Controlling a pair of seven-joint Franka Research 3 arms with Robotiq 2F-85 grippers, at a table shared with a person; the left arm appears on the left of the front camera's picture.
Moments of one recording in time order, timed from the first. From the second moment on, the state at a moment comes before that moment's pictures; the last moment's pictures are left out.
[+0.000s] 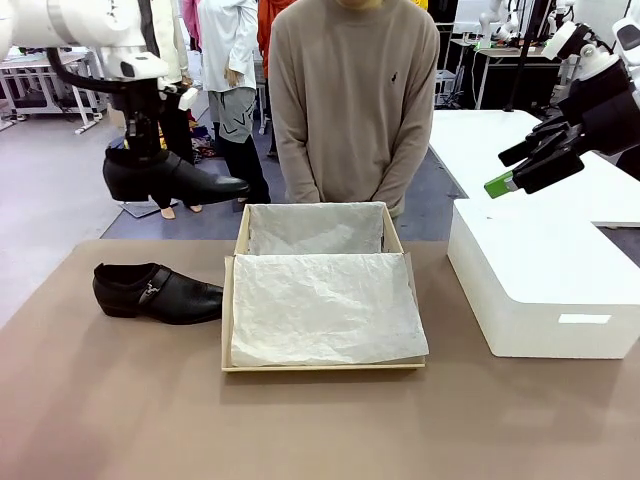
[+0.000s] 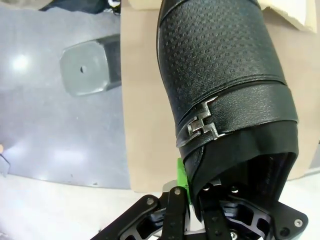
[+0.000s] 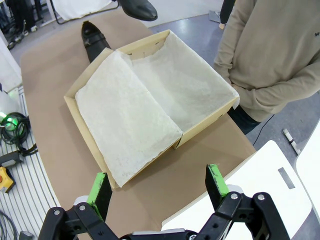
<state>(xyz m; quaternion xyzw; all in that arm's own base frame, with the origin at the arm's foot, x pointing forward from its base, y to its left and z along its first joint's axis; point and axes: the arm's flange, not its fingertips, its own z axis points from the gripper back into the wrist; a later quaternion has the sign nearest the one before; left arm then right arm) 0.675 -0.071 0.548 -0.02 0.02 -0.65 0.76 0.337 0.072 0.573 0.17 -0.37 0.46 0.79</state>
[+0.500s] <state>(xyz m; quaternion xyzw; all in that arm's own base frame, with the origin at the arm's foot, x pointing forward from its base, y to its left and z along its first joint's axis) 0.669 -0.141 0.553 -0.03 0.04 -0.66 0.75 0.337 0.072 0.573 0.17 -0.37 0.46 0.79</state>
